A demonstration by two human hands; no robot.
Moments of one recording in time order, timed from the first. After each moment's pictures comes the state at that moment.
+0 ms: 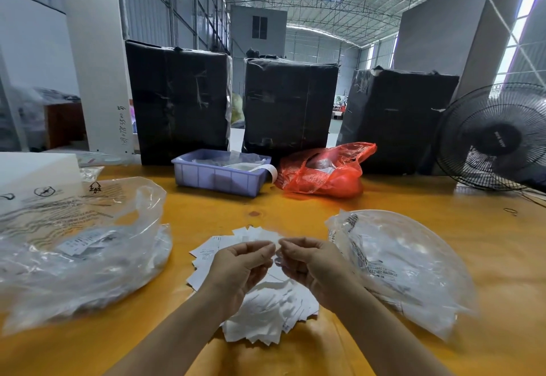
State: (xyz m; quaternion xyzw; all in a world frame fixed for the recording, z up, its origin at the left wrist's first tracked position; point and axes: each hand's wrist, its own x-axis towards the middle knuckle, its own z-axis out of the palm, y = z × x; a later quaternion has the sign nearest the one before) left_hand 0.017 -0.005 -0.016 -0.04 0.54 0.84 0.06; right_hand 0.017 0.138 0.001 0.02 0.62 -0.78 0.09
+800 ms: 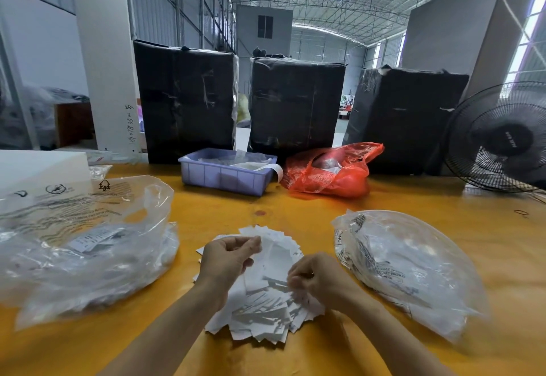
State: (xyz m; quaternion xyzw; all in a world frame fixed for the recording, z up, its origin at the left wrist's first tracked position) left_hand 0.011 -0.022 -0.018 -0.07 0.65 0.75 -0.07; right_hand -0.004 0.155 -0.034 -0.16 0.93 -0.33 -0.02
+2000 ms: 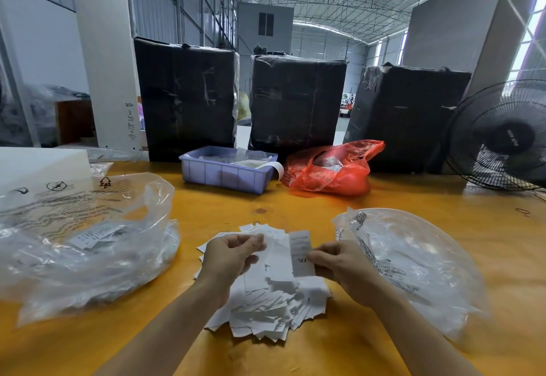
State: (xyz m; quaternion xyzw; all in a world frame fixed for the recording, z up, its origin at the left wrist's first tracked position) left_hand 0.012 -0.022 -0.015 -0.07 0.66 0.75 -0.05; right_hand -0.008 0.182 -0.026 -0.05 0.73 -0.68 0.07
